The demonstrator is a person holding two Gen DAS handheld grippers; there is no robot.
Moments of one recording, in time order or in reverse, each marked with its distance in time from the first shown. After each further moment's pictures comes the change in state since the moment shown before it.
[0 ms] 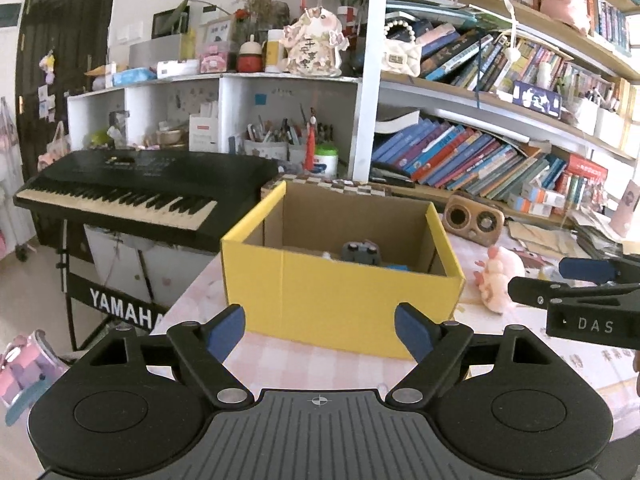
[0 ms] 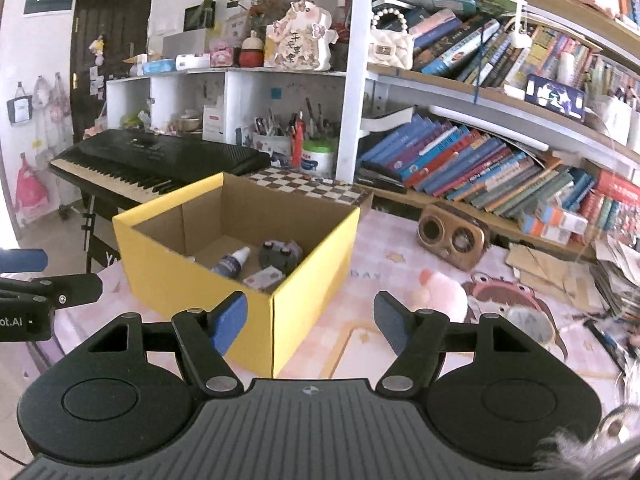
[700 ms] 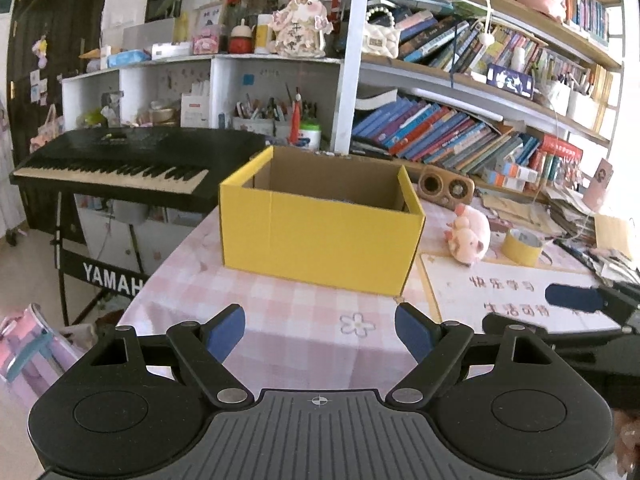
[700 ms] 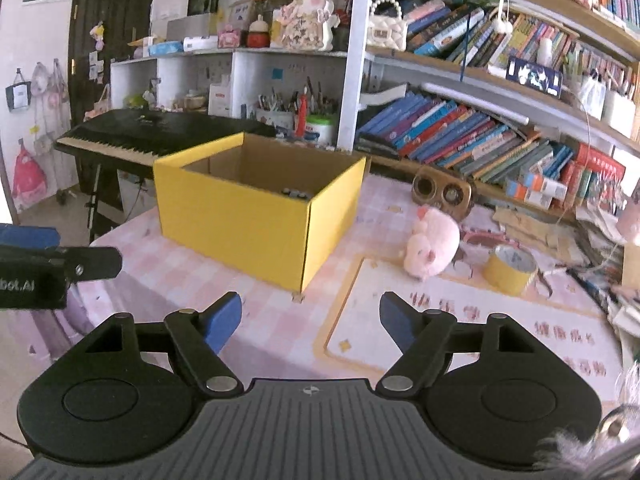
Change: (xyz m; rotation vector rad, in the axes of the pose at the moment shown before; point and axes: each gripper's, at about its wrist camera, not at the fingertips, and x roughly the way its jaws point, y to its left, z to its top) left arm -0.048 -0.004 -0.041 0.002 0.055 -0.050; right arm -0.063 0.040 -0.063 0.008 0.051 -0.028
